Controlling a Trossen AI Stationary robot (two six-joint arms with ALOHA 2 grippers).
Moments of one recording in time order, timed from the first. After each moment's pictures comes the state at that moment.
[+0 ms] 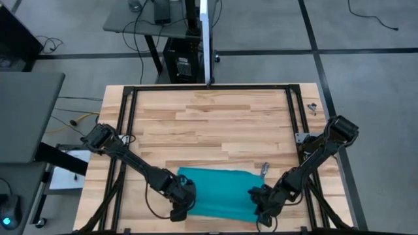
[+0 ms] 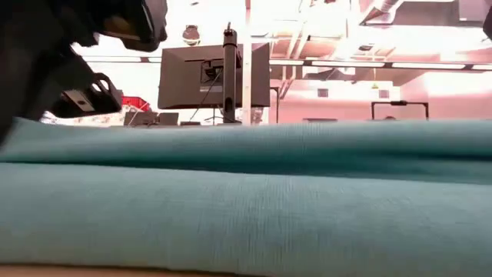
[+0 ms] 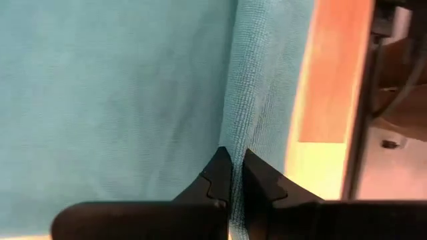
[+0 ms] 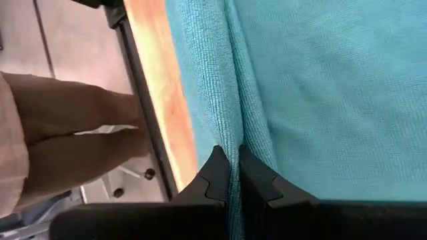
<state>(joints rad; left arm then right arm) -0.57 1.83 1.19 -0.53 0.10 -0.71 0.81 1.66 0.82 -0.07 0.02 1.22</state>
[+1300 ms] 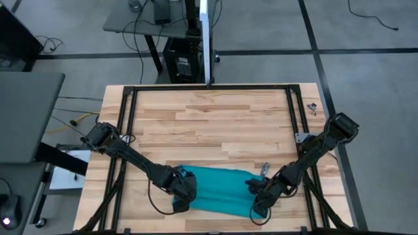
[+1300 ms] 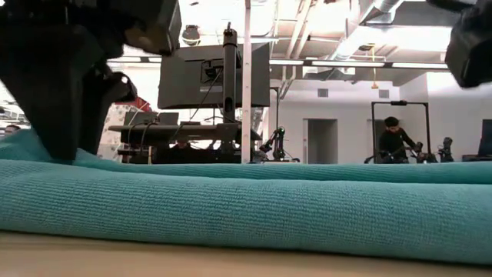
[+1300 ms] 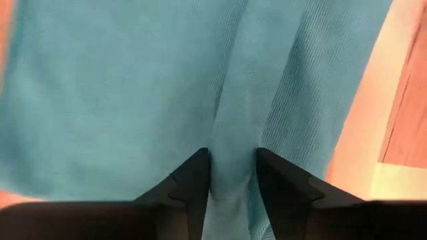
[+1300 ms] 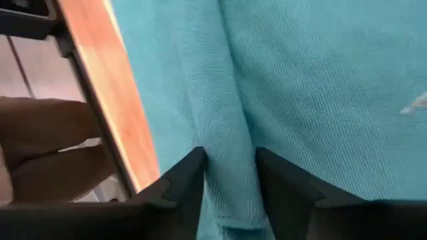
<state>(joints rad) -0.53 1.83 1.26 -0.73 -0.09 -0.68 0.72 1.59 0.79 -0.18 -0.01 1.26</state>
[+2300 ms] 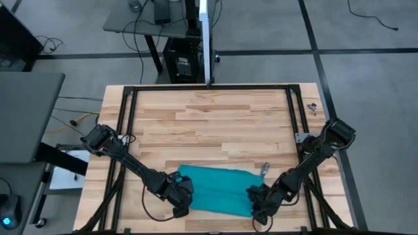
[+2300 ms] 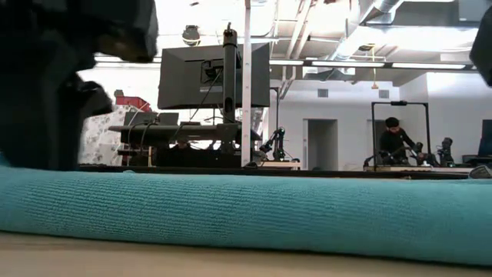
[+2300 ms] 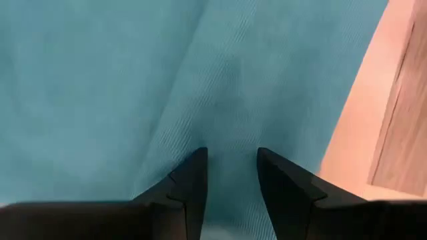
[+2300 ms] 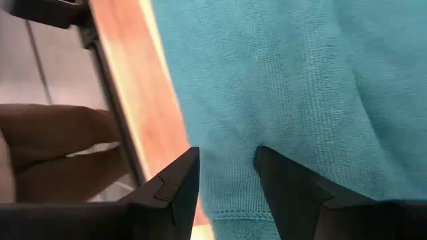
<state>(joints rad) -0.64 1.83 1.12 -0.49 -0.15 -0.94 0.79 1.71 0.81 -0.07 0.05 1.23</state>
